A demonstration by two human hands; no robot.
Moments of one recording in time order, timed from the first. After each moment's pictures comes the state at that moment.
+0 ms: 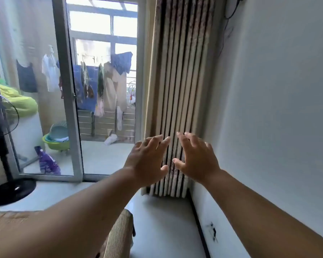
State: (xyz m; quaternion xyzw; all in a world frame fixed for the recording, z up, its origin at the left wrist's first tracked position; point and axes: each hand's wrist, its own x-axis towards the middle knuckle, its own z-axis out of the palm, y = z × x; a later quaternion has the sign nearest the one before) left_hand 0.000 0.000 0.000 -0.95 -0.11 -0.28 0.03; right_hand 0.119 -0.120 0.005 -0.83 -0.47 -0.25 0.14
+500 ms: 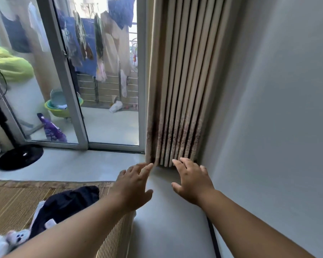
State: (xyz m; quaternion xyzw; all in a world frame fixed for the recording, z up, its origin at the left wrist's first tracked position) left_hand 0.074 0.076 -0.171 -0.97 -0.23 -0.05 -0.08; right_hand 0.218 -0.058 -0.155 -0.88 -0.47 0.01 0.07
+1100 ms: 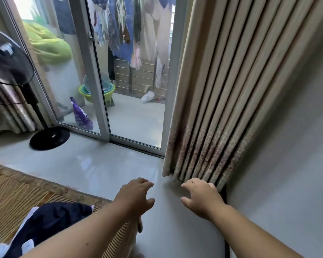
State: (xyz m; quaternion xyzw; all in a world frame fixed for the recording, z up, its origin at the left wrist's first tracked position) left_hand 0.289 0.256 -0.221 -0.90 -0.39 0.04 -0.20; right_hand 0.476 0.149 -0.211 -0.82 -0.56 0.14 0.00
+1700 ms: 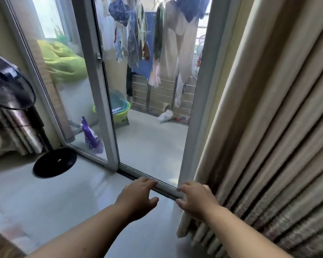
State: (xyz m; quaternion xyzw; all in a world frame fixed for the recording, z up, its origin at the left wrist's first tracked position) left_hand 0.451 0.606 -0.202 -0.87 -0.45 -0.03 -0.21; right_hand 0.635 0.531 -0.199 -0.76 -0.63 0.15 0.04
